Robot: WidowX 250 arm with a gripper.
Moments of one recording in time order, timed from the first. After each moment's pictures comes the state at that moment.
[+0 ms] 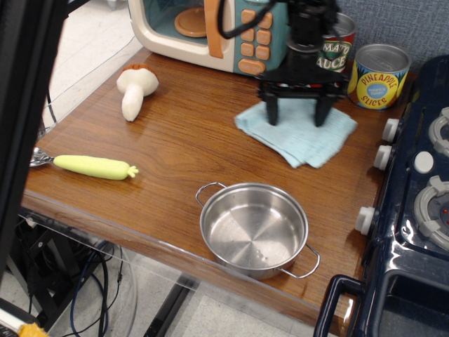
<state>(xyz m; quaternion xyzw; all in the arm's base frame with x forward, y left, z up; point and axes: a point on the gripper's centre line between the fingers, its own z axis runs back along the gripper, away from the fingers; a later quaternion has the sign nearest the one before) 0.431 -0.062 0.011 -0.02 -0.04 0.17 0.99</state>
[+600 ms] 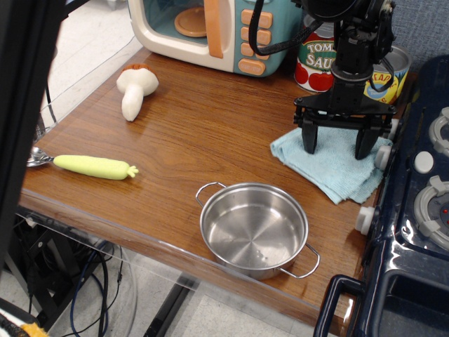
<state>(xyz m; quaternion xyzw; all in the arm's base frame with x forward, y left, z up) 0.400 -0.100 0.015 -0.02 -0.04 0.13 0.99</state>
